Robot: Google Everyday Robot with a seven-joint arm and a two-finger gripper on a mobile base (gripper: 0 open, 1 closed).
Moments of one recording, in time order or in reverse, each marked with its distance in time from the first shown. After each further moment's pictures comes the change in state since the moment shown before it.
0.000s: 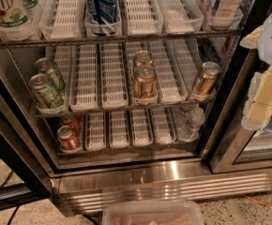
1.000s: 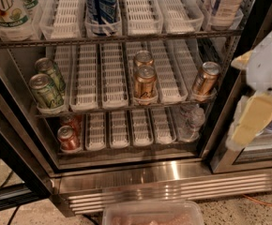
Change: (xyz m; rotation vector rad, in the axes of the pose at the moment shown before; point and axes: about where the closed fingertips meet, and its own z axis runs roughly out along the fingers) arm -0.006 0.025 0.033 -0.012 -0.063 0.036
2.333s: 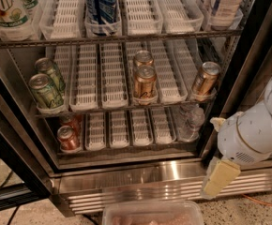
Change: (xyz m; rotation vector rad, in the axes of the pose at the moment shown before) arm 0.036 0.065 0.137 -0.065 -0.053 0.070
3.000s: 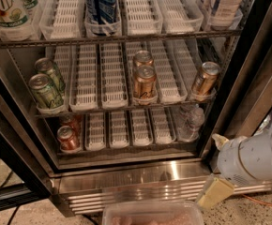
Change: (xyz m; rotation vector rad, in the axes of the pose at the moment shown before) arm 0.022 0.014 0.043 0.038 -0.093 0.087
